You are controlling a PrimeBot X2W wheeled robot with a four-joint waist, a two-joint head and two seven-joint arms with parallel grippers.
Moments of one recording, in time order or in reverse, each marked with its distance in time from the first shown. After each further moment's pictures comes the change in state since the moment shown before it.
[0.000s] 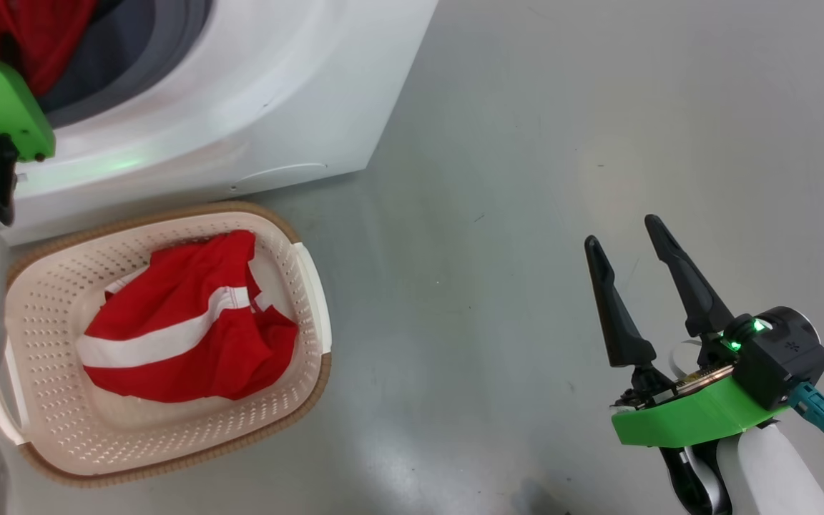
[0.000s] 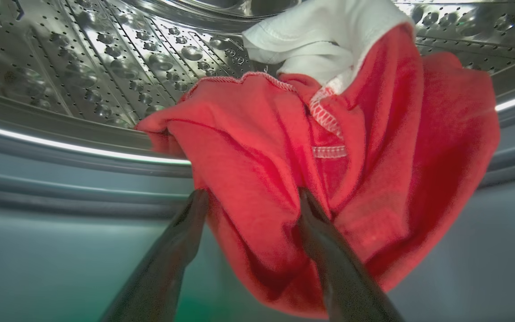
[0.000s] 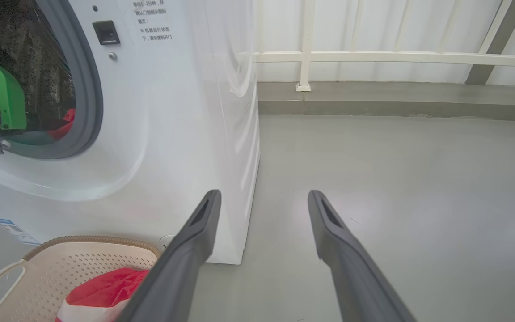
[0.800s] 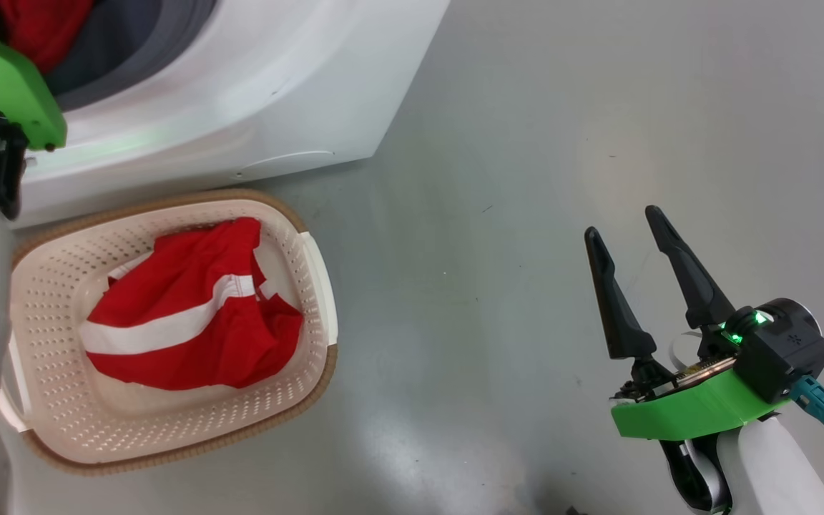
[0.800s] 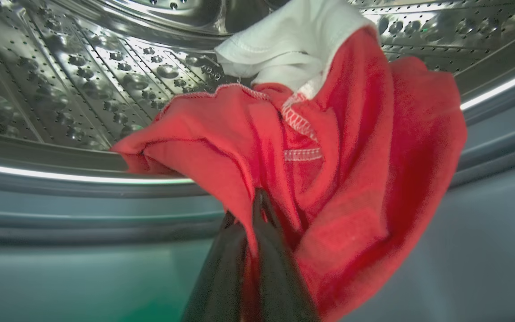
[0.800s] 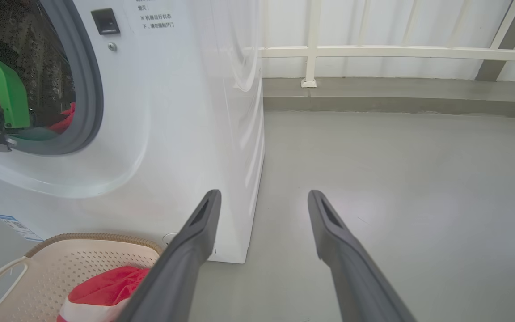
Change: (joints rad) left arm -0.021 -0.005 -0.051 0.001 -0.012 -0.073 -0.082; right arm -0.018 0.000 0.000 0.000 0.001 0.000 0.000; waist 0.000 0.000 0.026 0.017
